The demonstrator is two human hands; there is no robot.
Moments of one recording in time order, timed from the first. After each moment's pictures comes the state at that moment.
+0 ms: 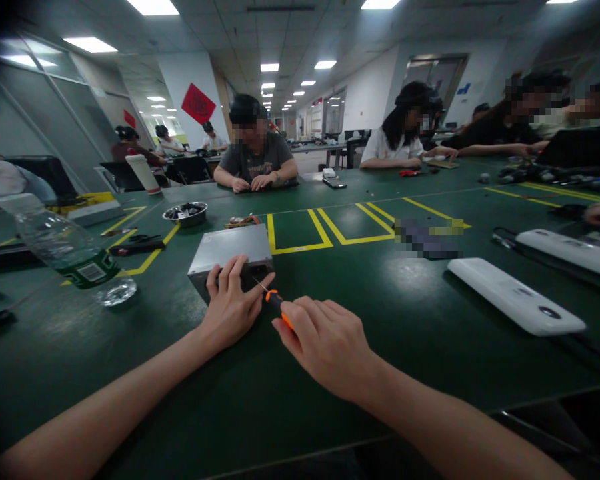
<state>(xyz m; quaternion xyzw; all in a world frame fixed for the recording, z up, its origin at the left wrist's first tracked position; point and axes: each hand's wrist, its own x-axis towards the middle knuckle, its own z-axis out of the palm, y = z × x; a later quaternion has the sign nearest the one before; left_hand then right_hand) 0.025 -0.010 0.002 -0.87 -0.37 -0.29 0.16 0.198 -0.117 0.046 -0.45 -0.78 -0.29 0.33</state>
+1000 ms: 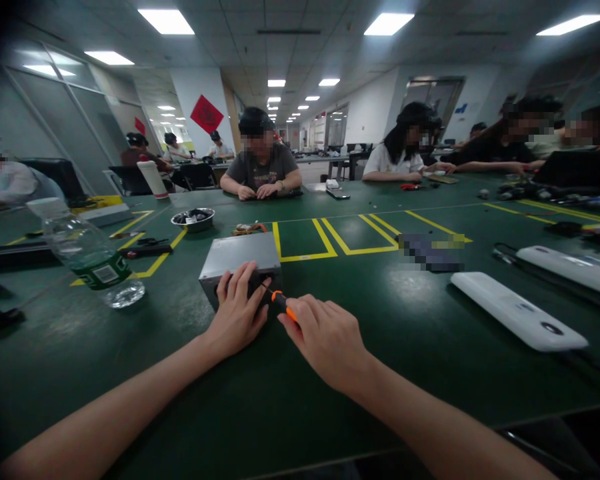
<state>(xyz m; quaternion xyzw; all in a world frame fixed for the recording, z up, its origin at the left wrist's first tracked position) 0.016 -0.011 0.003 -0.88 -0.35 -0.28 0.15 0.188 -0.102 0.041 -0.47 -0.77 -0.29 0.33</state>
